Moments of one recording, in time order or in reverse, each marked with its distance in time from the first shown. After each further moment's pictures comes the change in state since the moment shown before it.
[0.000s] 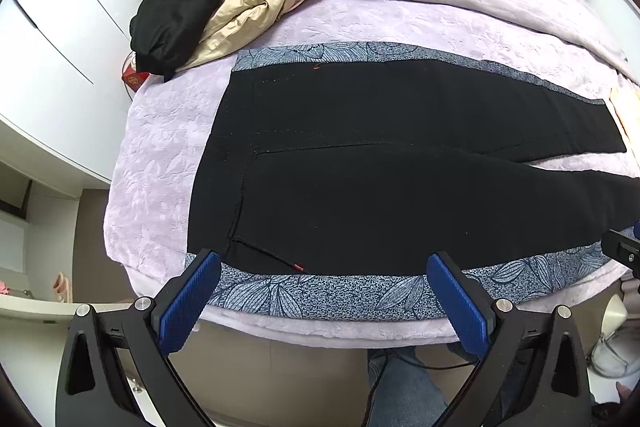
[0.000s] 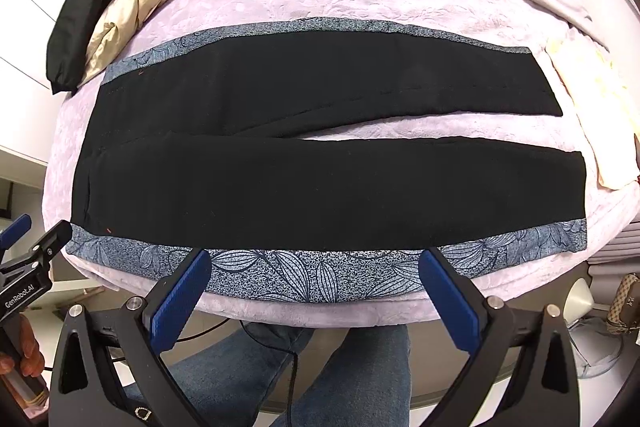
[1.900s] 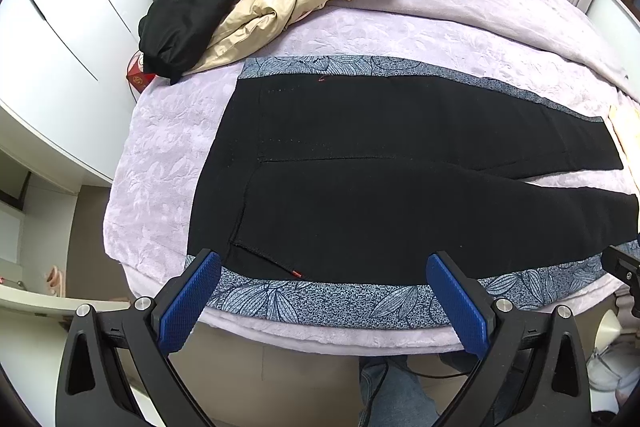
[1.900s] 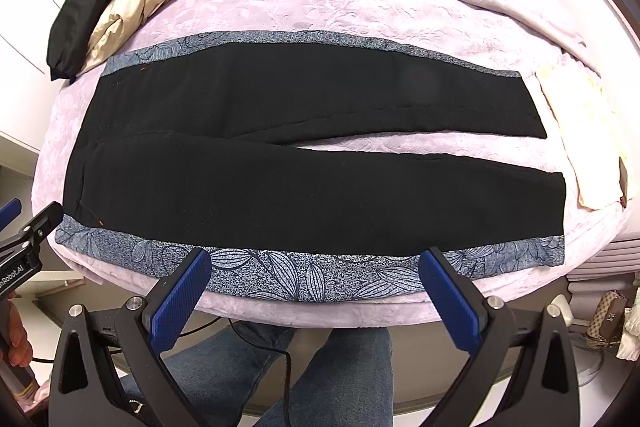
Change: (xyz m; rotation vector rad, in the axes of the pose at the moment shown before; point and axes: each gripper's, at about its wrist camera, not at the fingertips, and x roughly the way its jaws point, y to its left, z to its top) left arm -0.007 0.003 0.000 -0.034 -0.036 -0.007; right arm -0.017 0.010 0.001 -0.056 -0.029 -0.069
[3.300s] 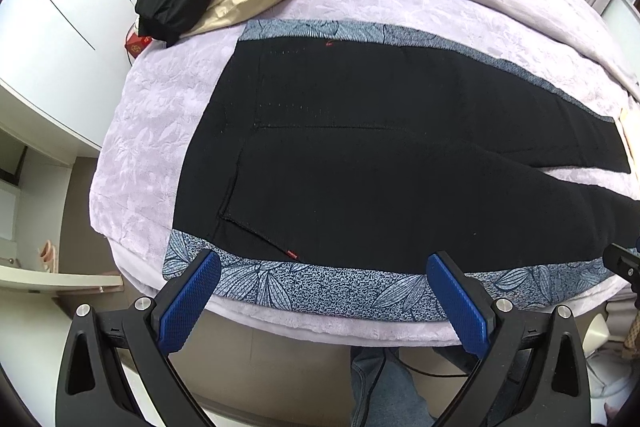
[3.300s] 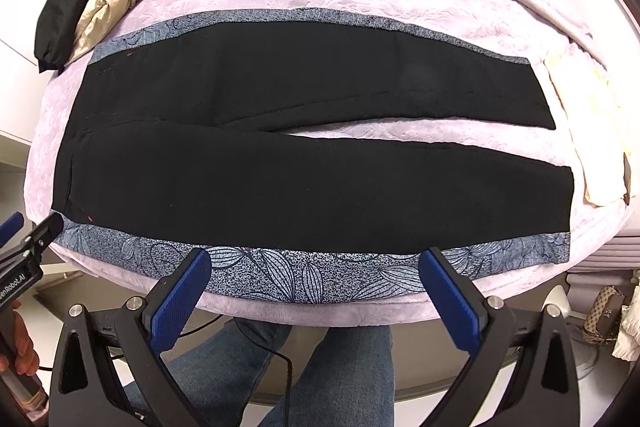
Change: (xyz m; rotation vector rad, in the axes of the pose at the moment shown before) left arm 0.032 0.005 -0.008 -0.050 0.102 -0.008; right arm 0.031 -0.001 0.009 0.013 0.086 0.002
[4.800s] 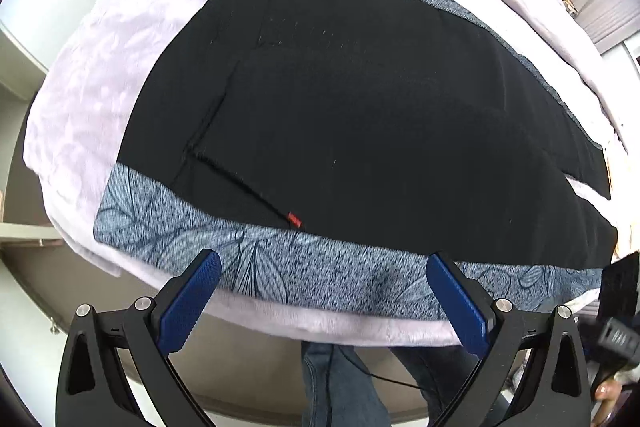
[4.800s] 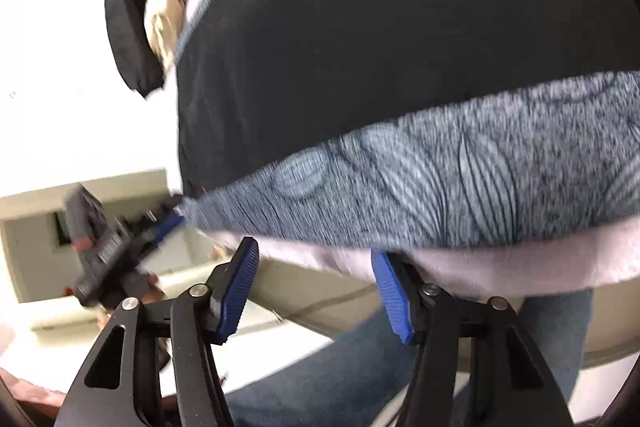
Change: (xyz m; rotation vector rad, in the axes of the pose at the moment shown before) left arm 0.067 0.045 -0.034 -0.166 0.096 -0.211; right arm 0.119 -0.014 -0.066 0.299 0.136 0.839
